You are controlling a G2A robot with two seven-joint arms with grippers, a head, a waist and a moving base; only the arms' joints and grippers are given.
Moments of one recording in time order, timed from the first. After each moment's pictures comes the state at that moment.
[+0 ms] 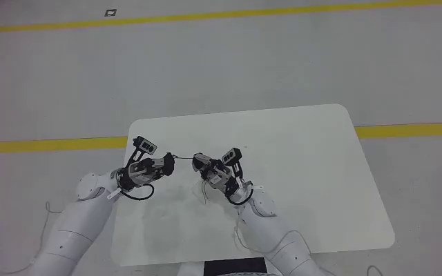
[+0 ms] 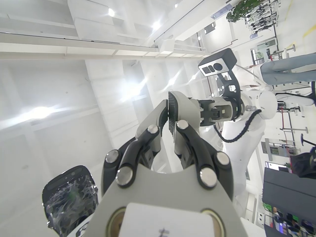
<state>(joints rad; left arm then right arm) 1.32 -0.90 -1.20 -1.30 -1.10 -0.34 -1.39 -1.42 -1.67 1.10 -1.16 0.72 -0.34 0.83</state>
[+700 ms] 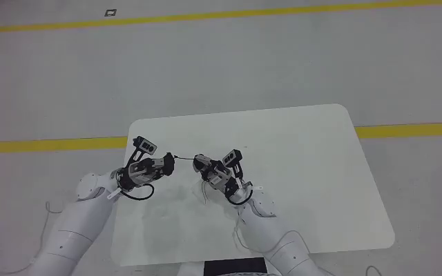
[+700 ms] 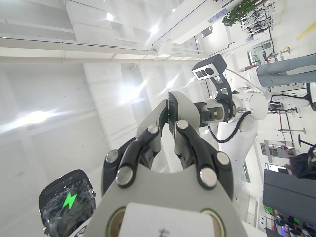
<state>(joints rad) 1.32 -0.90 -1.20 -1.30 -1.10 -0.34 -1.39 -1.42 -1.68 1.12 -1.12 0.70 -0.34 0.83</state>
